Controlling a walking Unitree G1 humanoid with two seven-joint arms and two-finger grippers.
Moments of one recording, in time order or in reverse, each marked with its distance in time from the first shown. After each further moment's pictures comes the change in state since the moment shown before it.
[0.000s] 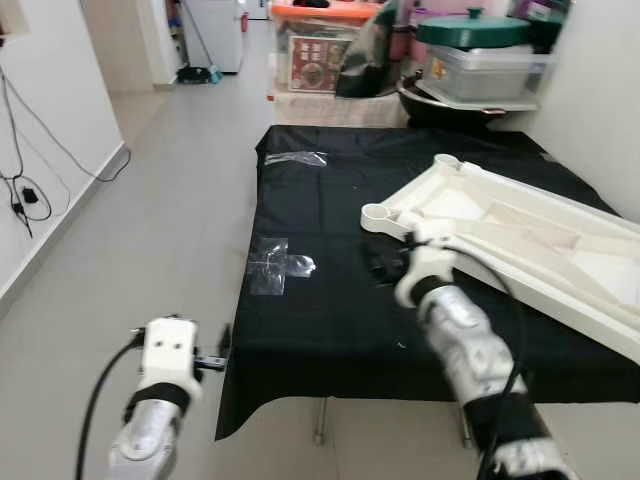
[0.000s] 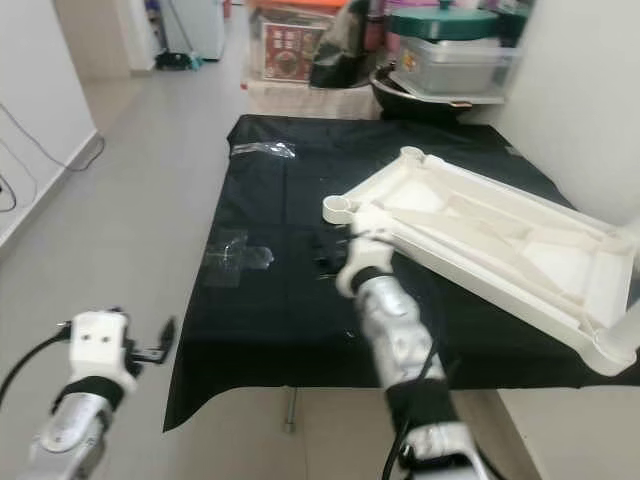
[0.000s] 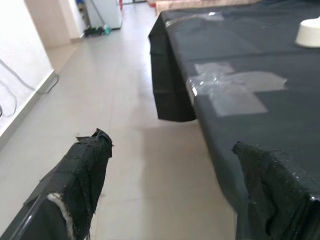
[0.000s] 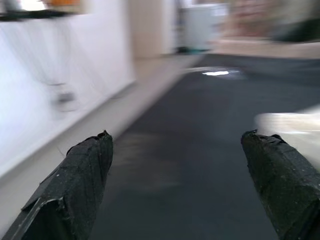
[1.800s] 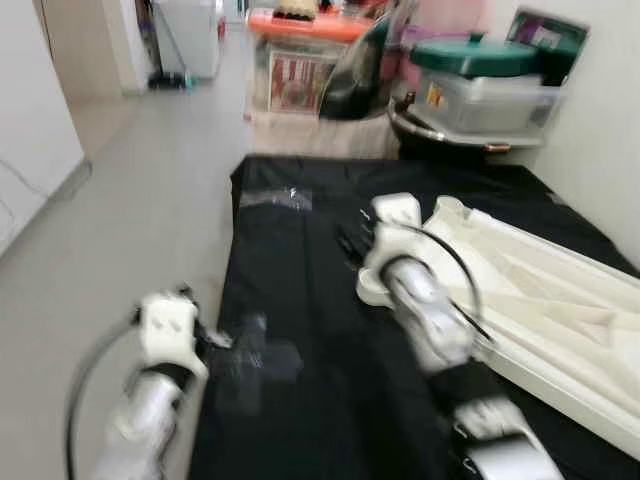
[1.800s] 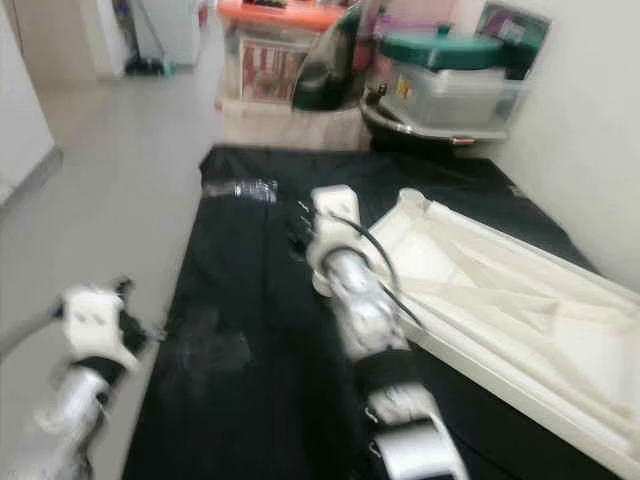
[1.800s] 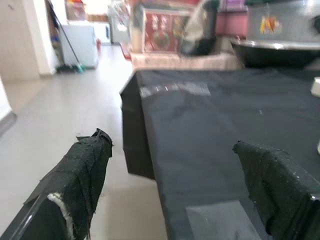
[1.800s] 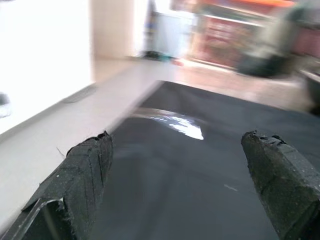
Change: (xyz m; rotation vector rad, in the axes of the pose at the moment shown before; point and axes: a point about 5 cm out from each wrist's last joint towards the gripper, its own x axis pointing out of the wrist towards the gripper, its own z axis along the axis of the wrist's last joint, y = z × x) left arm 0.006 -0.003 0.022 -0.075 -0.134 -0.009; right arm 0.035 0.003 0.025 -0.143 0.046 -0.106
